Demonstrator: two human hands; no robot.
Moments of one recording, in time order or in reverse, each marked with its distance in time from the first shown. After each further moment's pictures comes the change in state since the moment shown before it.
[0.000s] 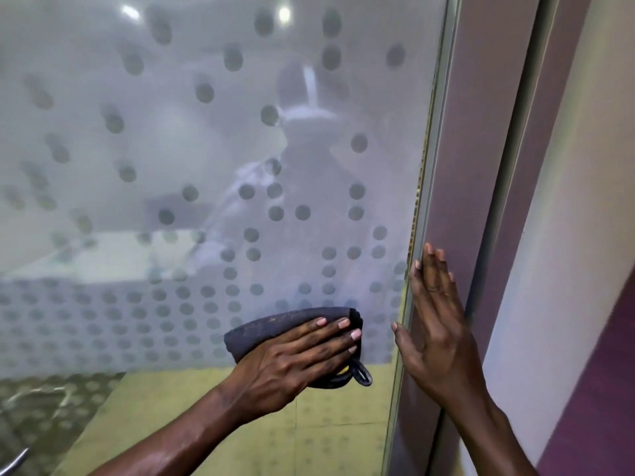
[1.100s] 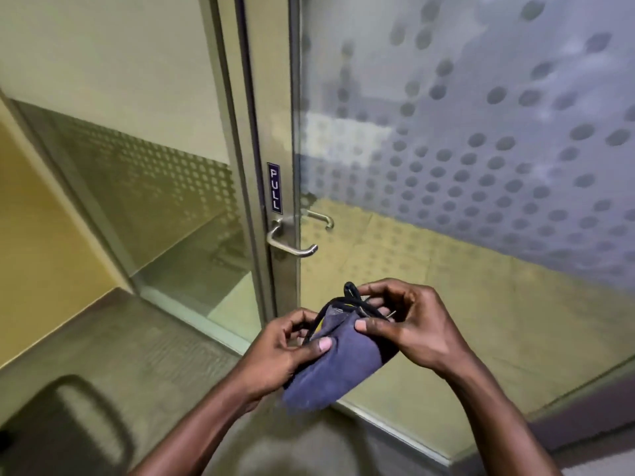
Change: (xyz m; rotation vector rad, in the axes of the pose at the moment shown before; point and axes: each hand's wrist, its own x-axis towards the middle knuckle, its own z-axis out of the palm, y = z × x) left_hand -0.395 0.151 -0.121 -1.413 0.490 -1.606; right_hand -0.091 -0.382 0.109 1.055 -0.957 0.319
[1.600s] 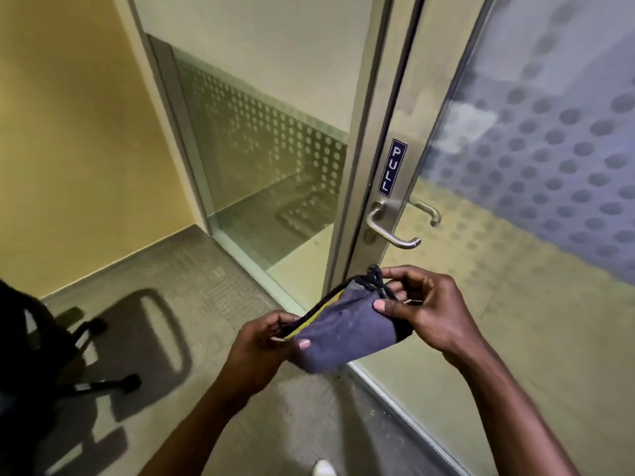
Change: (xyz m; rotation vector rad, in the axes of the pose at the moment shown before) left_hand -0.081 -0.058 -0.133 0.035 0.517 -0.121; right_hand 0.074 -0.013 0.125 0.088 -0.213 0.091
